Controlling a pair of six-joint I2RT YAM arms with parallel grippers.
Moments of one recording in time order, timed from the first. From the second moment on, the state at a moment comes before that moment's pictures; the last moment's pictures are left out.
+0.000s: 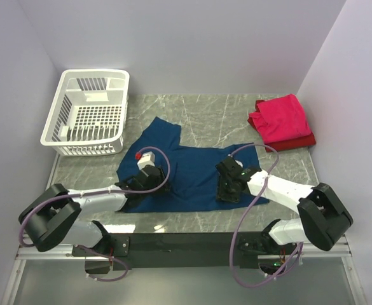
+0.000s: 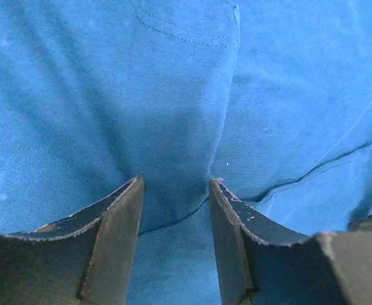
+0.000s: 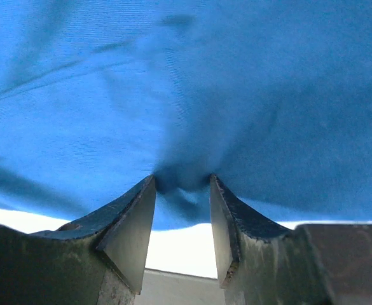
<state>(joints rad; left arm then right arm) -0.78 1.35 0.44 0.19 -0.25 -0.91 0.66 1.34 0.65 -0.53 0.03 0.81</state>
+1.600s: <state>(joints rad) -0.36 2.36 1.89 -0.37 -0.44 -0.58 0.55 1.09 0.84 -0.54 0.03 0.60</state>
